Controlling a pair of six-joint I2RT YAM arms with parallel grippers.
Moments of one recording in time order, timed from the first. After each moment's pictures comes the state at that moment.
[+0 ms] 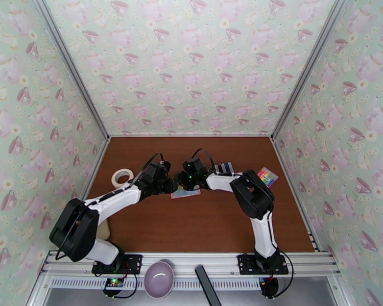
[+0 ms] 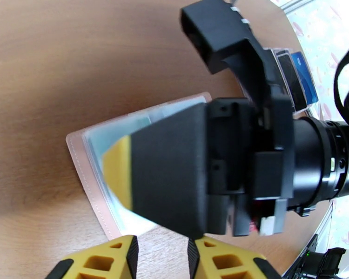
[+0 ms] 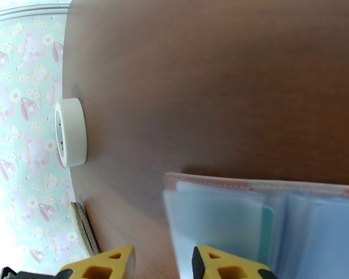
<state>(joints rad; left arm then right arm) -0.52 1.52 0.86 -0.21 0.21 -0.51 0.68 2.10 1.27 0.07 -0.51 0.97</state>
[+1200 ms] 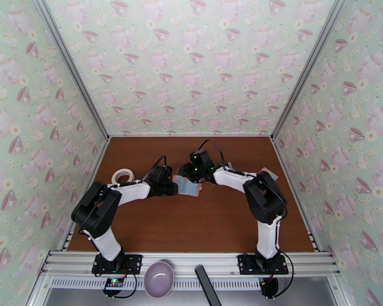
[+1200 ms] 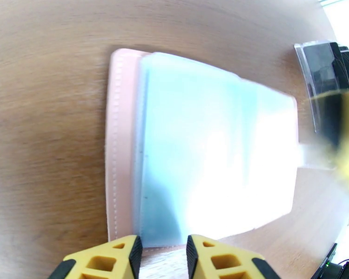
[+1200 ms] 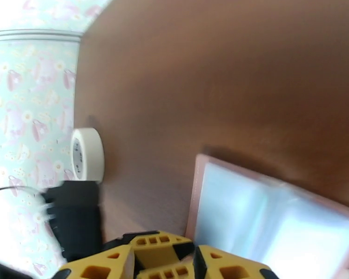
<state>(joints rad) -0.48 1.75 0.89 -0.13 0.18 -0.49 0.59 1.90 1.30 -0.11 -0.39 0.85</state>
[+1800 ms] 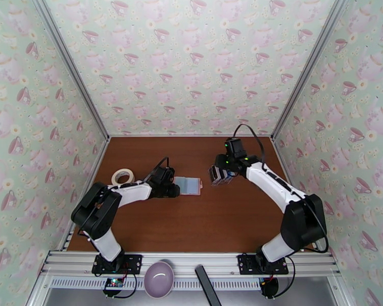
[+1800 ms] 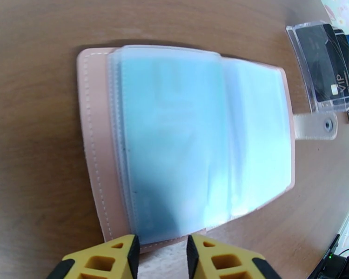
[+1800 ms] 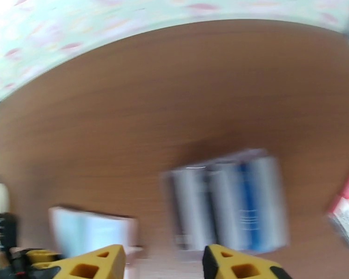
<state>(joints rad) -0.53 1.73 0.89 -0.18 0.19 -0.50 0.35 1.56 1.23 -0.56 0.13 0.40</state>
